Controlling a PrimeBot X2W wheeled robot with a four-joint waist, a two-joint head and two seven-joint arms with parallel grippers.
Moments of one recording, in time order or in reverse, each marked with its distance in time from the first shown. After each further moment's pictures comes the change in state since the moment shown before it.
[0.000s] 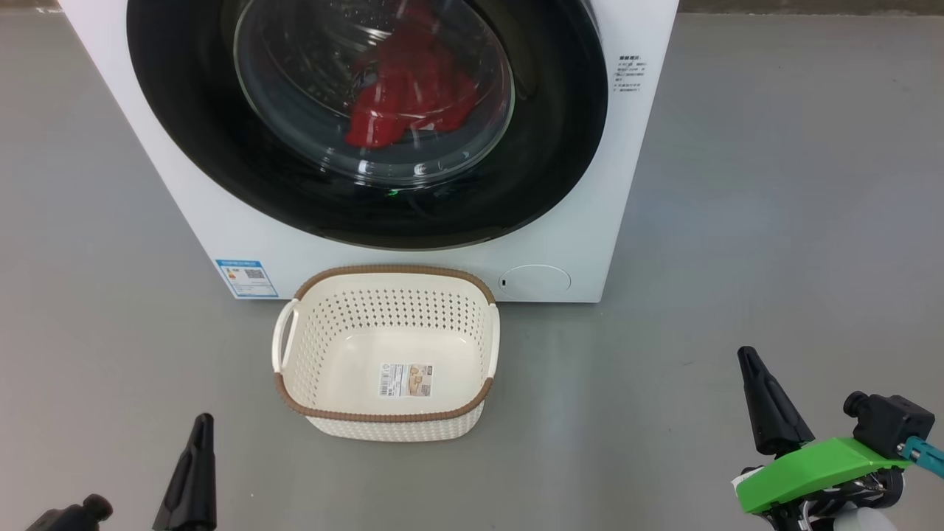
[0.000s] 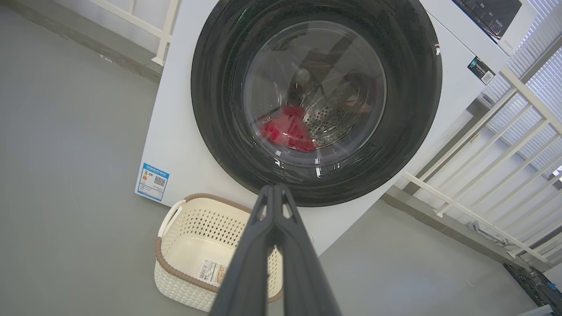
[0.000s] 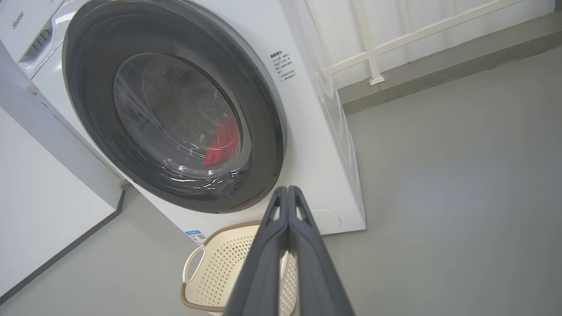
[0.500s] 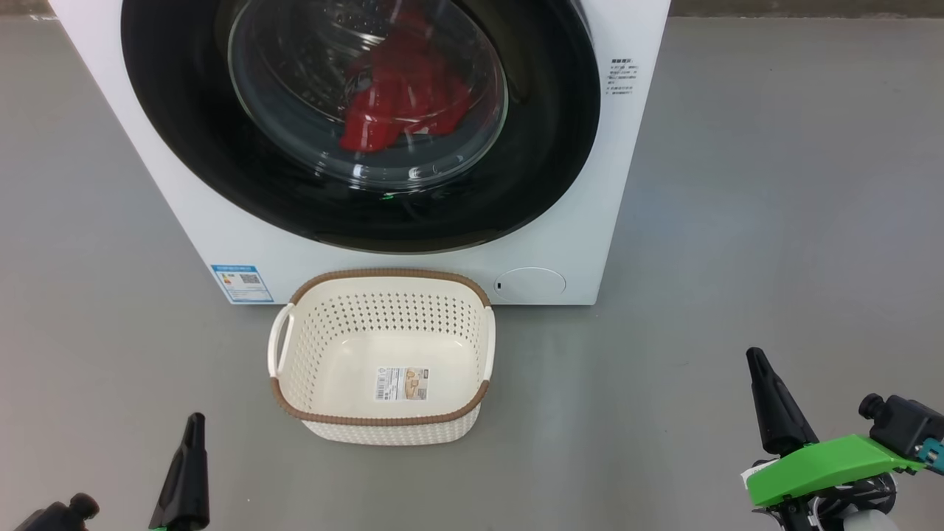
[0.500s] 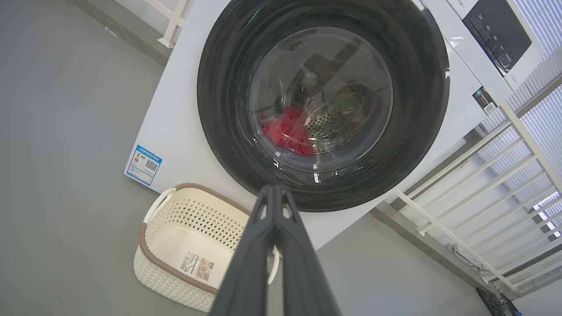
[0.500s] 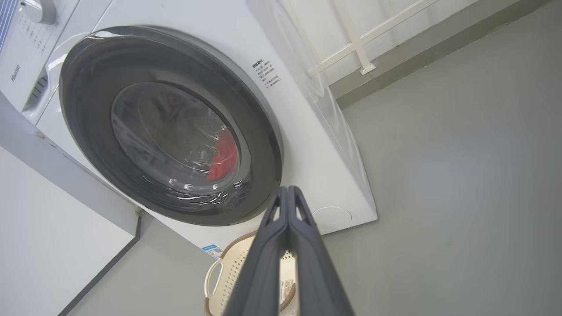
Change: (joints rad) left arm -0.018 -0.012 0.022 0.022 -0.129 0.000 0.037; right arm 0.000 0.011 -0.022 0.001 0.147 0.000 0.044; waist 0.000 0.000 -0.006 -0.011
